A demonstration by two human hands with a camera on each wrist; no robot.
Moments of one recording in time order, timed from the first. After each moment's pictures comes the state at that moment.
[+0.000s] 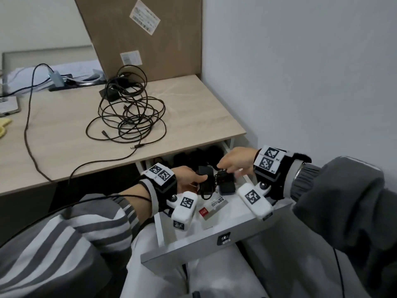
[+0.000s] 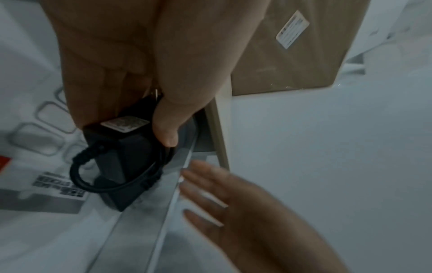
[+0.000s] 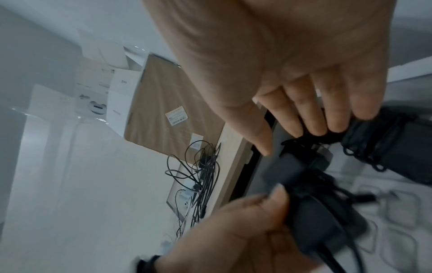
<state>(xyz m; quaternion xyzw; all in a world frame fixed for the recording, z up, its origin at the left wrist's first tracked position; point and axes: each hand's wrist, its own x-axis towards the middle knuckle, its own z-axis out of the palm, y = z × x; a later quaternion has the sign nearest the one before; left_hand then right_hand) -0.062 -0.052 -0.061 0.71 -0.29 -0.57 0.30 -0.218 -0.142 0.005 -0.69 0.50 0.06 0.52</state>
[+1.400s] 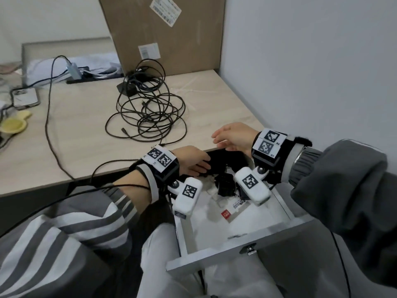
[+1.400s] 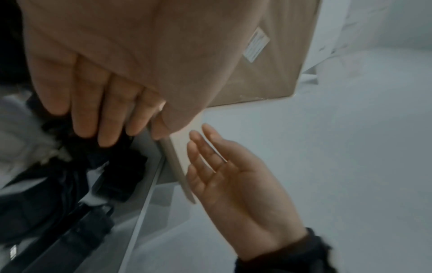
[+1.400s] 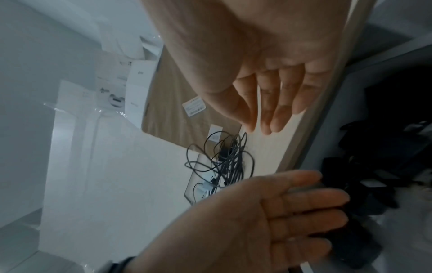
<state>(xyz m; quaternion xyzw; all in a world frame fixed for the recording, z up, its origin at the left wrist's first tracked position) -0.020 -0.045 0.007 0.74 -0.31 -0.52 0.30 -0.139 -0.146 0.036 -0.70 0.42 -0.10 0.57</state>
